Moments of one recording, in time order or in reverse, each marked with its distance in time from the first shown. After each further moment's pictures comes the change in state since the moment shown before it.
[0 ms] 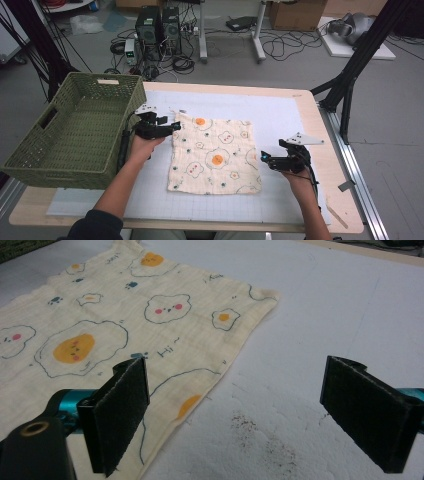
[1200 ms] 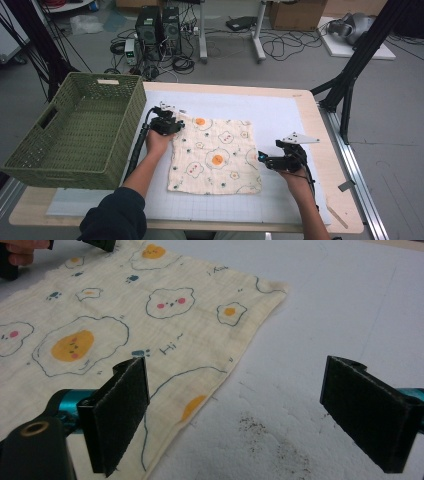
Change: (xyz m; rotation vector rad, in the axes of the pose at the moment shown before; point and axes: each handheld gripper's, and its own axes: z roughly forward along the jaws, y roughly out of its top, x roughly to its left) left arm -0.001 -0.010 0.066 0.172 0.241 0.144; right arm 0.001 -0.001 0.010 0.022 0.012 0.008
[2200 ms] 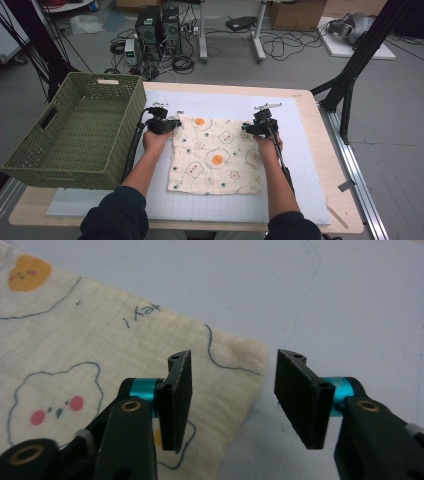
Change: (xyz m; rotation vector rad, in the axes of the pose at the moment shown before) left arm 0.016 -0.002 -0.005 0.013 -0.139 -0.211; right arm -0.020 0.067 0.117 0.188 -0.150 0.068
